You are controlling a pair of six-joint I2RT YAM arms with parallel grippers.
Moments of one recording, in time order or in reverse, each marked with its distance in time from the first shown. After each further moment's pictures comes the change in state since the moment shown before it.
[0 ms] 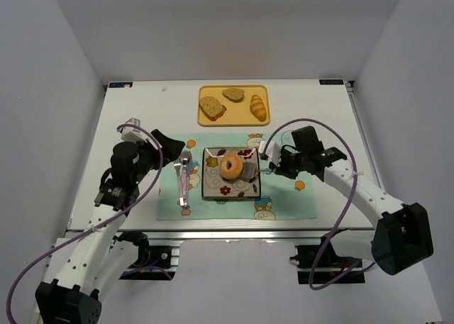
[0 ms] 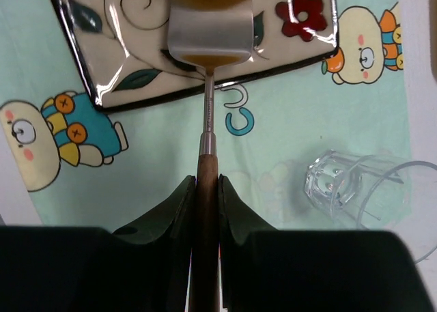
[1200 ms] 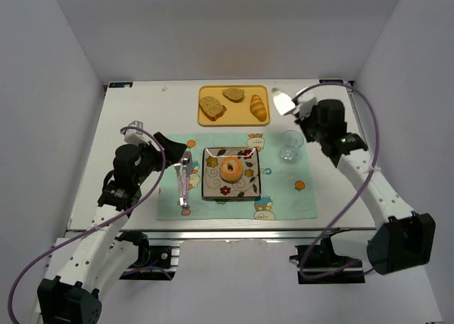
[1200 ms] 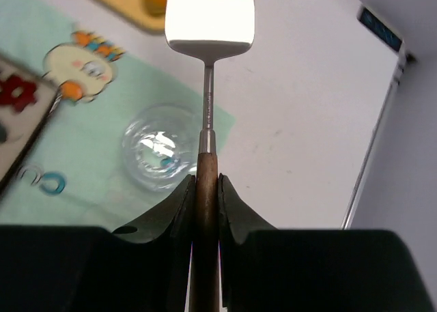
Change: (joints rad) left arm 0.000 0.002 -0.063 0.076 0.027 0.012; right arm -0.099 -0.063 0.130 0.205 0.428 0.365
